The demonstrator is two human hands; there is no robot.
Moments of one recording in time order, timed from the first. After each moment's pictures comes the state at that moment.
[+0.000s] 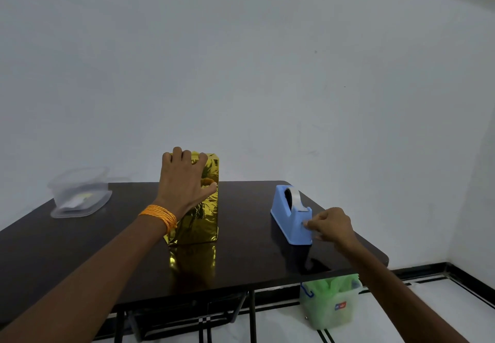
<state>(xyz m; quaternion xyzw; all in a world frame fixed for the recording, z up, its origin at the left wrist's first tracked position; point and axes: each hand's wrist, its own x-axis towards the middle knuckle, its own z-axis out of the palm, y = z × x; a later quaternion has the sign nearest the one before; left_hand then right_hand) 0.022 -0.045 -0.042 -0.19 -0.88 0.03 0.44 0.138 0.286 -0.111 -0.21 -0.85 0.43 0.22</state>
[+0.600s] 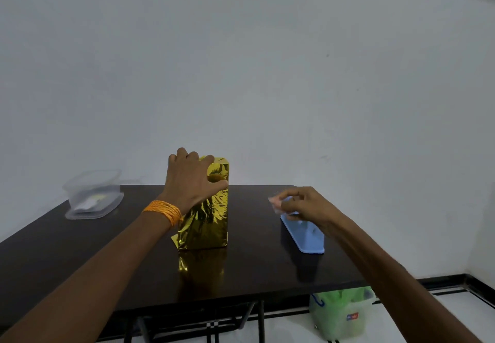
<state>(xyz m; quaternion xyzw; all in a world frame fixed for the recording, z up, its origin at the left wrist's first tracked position) 0.015 -0.052 -0.024 -0.18 -0.91 -0.04 0.38 0.126 0.215 -0.043 0.04 -0.84 0.53 0.11</state>
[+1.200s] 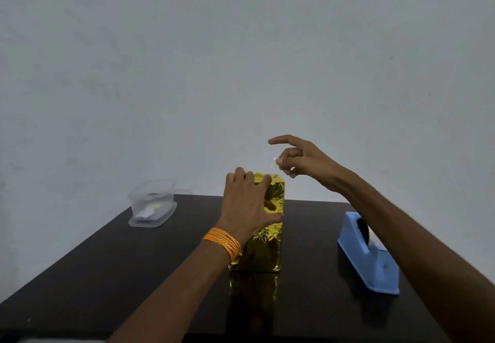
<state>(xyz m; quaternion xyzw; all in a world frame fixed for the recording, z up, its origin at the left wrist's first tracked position) 0.028 -0.051 -0.029 -0.18 -0.91 -0.01 0.37 0.027 0.126 0.057 0.26 -0.85 0.44 0.13</state>
